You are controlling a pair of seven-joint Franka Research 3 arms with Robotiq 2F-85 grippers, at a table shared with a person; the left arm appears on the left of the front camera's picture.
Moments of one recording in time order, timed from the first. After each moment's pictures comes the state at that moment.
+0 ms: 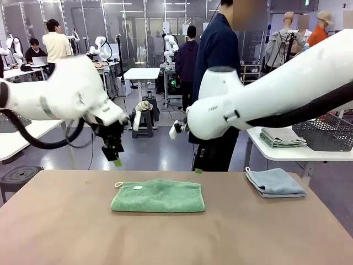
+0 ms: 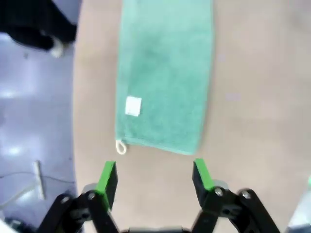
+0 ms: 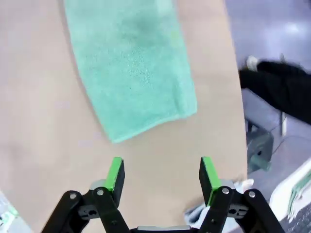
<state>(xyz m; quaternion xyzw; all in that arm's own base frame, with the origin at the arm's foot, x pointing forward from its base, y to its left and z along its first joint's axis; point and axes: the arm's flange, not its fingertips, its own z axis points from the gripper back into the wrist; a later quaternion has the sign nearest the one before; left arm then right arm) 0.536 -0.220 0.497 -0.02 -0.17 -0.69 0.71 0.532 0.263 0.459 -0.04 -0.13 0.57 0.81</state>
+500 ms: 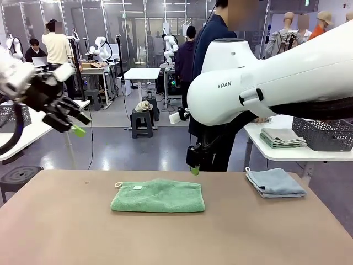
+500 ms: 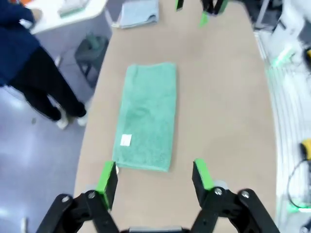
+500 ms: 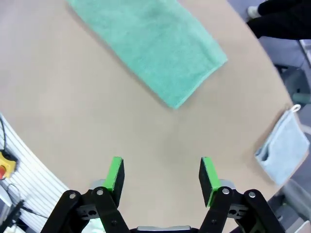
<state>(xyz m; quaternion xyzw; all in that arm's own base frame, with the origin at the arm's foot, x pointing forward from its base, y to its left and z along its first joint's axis) 0.492 -0.066 0.571 -0.21 -0.34 -0.64 0.66 0.444 0.275 0.503 0.01 -0.10 0.39 0.92</state>
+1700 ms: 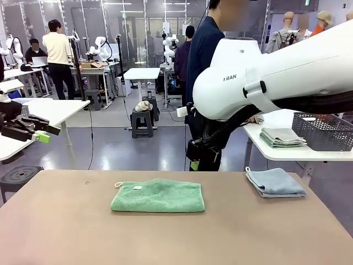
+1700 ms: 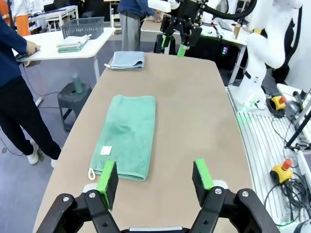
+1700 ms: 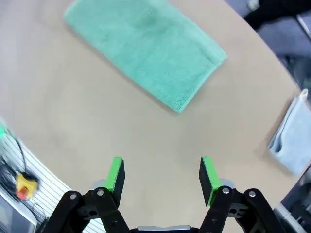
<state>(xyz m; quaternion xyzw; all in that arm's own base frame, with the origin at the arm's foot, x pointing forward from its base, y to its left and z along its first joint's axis) 0.509 0.061 0.498 -0.38 -0.39 -0.56 0.63 0.458 0.259 0.506 0.05 -0.11 0.30 0.95</state>
